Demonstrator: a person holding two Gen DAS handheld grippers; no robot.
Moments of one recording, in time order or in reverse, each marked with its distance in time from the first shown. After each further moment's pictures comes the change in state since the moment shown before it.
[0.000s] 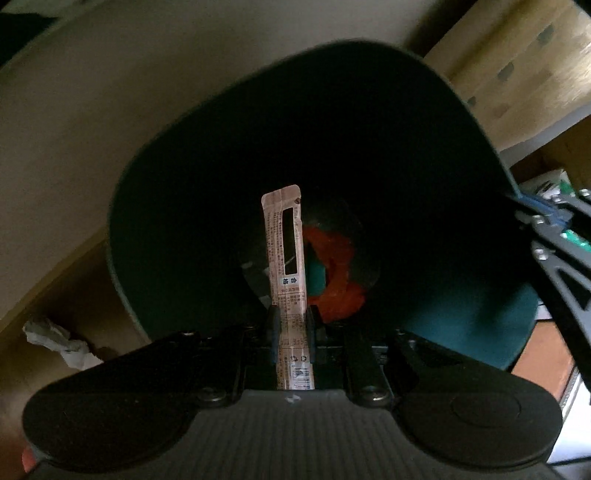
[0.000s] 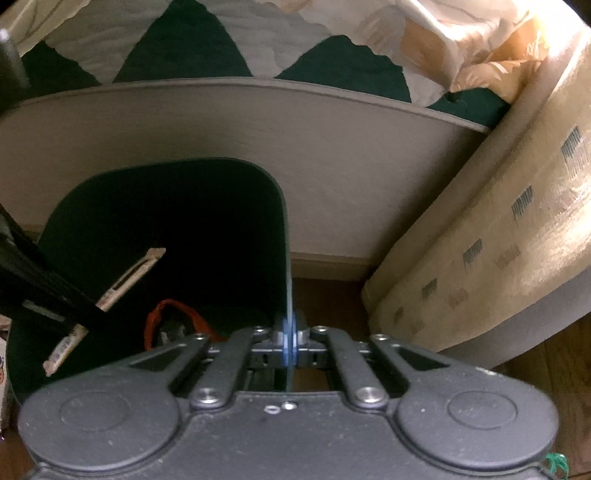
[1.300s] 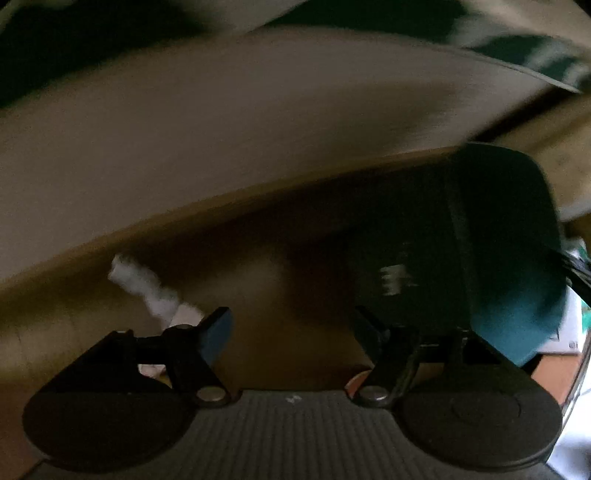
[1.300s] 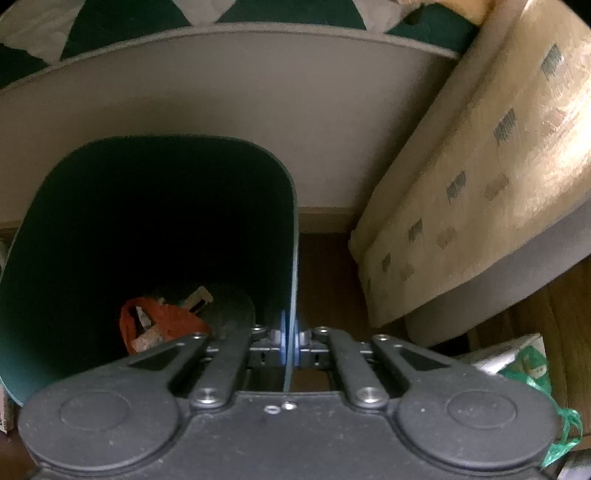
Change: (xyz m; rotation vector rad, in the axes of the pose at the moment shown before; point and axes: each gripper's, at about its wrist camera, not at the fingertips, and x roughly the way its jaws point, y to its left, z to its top) left arm -0.077 0.182 -0.077 -0.288 -0.070 -0.007; right arm 0.027 -0.026 -0.017 0.102 0.132 -0.015
